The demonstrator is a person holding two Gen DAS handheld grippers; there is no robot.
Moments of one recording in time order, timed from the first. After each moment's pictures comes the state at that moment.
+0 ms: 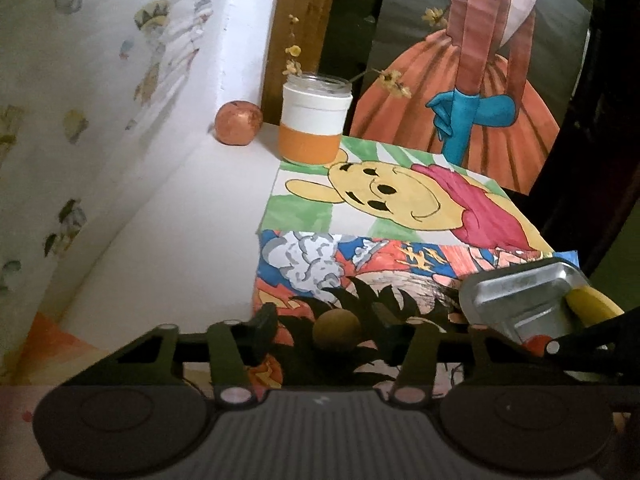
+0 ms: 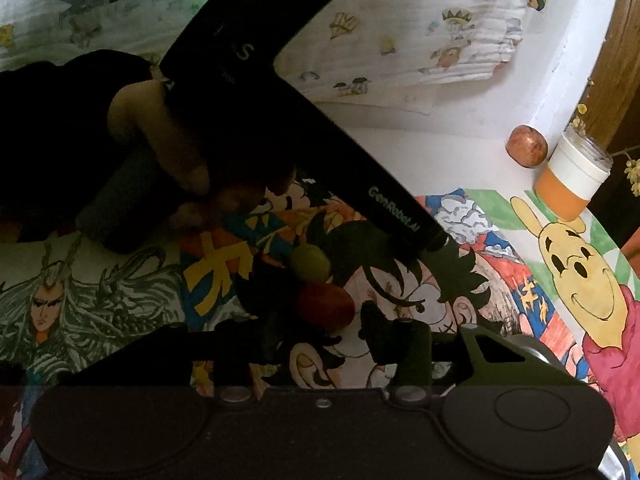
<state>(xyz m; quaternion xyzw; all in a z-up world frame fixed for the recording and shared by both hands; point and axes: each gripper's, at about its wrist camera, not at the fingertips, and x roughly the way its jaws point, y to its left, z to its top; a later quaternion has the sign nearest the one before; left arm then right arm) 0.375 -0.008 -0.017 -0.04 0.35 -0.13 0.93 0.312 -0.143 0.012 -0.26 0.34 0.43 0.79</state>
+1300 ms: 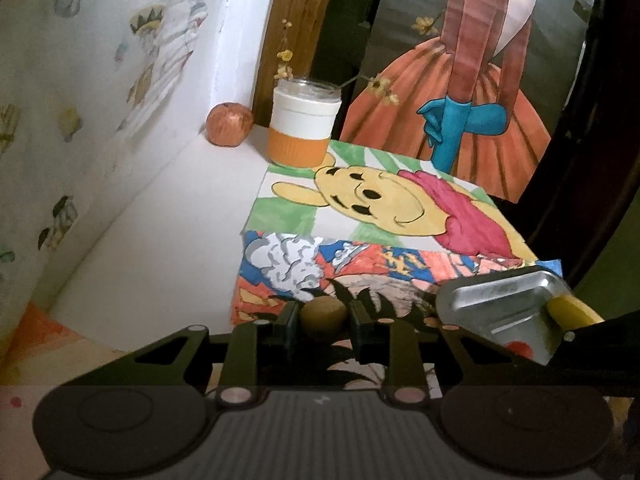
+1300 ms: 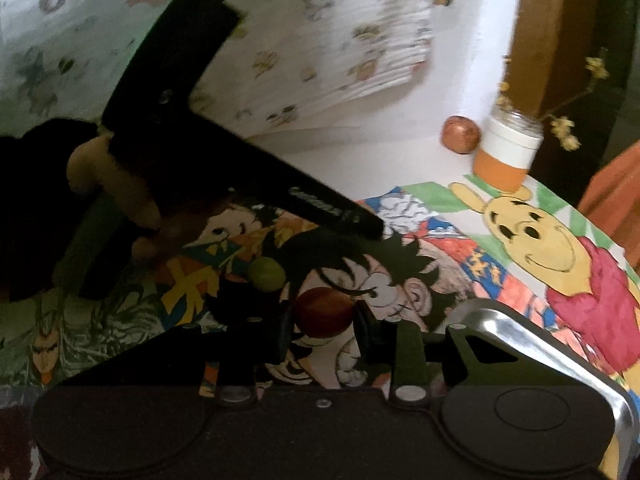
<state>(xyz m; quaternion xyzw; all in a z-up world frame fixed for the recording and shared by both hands) 0.367 -0.014 -0.008 -0.06 0.34 -0.14 0.93 0.306 -0.186 0.024 -0.17 0.32 0.36 0.86</state>
